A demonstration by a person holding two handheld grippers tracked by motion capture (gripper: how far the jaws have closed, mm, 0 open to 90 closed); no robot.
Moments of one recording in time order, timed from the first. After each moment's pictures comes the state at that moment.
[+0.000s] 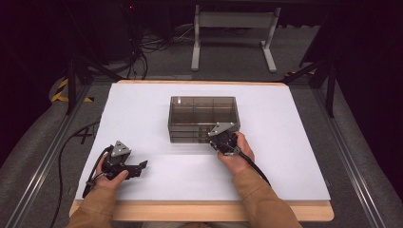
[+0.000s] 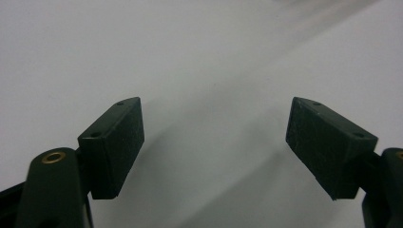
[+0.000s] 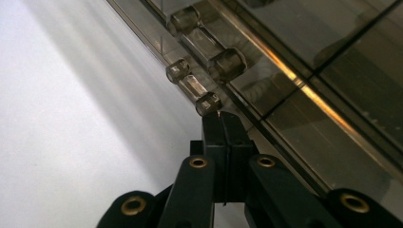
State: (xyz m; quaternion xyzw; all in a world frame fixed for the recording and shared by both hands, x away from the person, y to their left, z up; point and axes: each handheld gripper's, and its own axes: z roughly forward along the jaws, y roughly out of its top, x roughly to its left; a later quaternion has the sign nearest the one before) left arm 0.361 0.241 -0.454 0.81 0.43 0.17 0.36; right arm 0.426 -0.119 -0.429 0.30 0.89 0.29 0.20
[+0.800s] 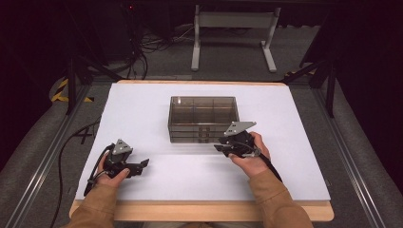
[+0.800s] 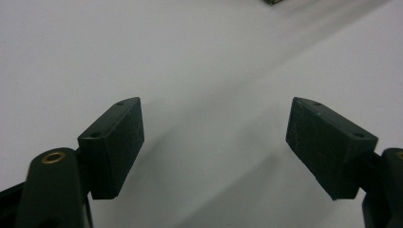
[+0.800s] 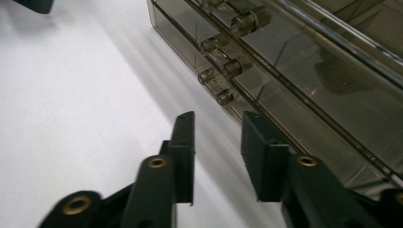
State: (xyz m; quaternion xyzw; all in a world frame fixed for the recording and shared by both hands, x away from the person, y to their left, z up) left arm 0.366 0.239 -0.452 0.81 0.43 0.16 0.36; right arm 0.401 -0.159 -0.393 0.27 0.88 0.37 0.15
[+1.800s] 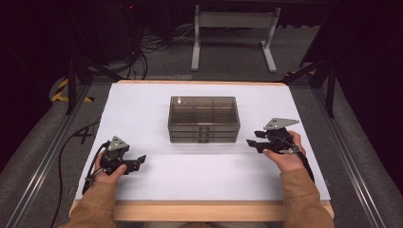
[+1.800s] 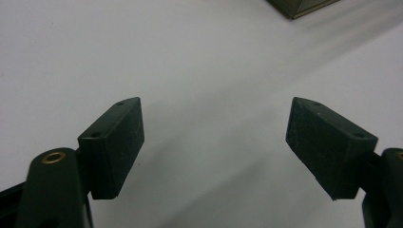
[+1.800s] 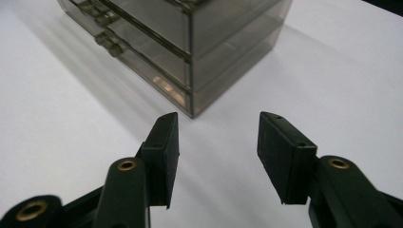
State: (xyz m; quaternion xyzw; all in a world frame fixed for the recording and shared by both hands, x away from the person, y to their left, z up) left arm 0.372 0.247 -0.447 0.79 0.45 0.17 0.37; right arm 0.404 -0.260 -0.387 0.35 0.84 0.37 0.19
